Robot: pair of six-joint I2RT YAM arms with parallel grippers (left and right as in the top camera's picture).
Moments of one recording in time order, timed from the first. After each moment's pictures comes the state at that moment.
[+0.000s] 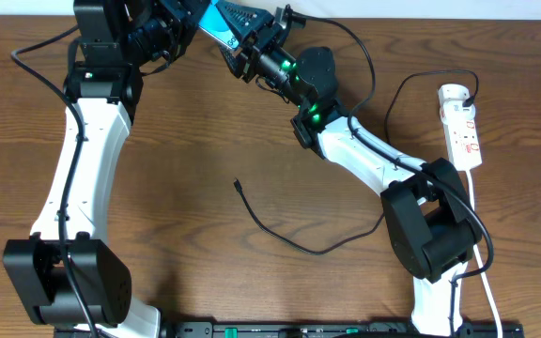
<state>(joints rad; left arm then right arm) -0.01 1.71 1.55 -0.13 0.66 -1.14 0.55 2.08 1.48 0.88 -0.37 1.81</state>
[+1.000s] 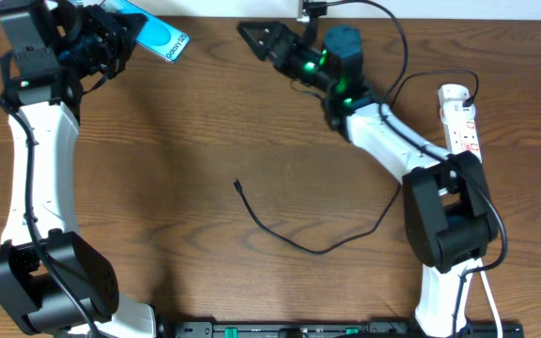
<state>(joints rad) 0.24 1.71 1.55 -0.31 0.78 -1.00 0.39 2.08 1.49 0.48 -0.60 1.03</state>
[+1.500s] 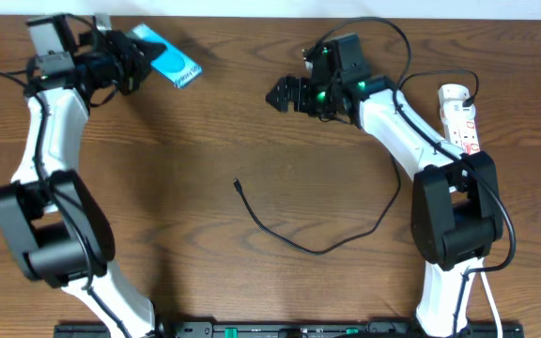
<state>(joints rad) 0.26 1.96 1.54 -0.32 1.01 -0.85 0.37 2.08 1.64 -0.55 -0.43 0.42</state>
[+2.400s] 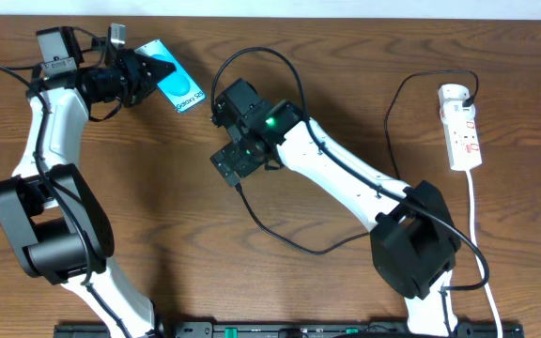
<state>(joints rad) 0.27 1.98 1.54 -0.50 1.10 -0.48 0.77 2.08 1.77 -0.88 -0.10 0.11</state>
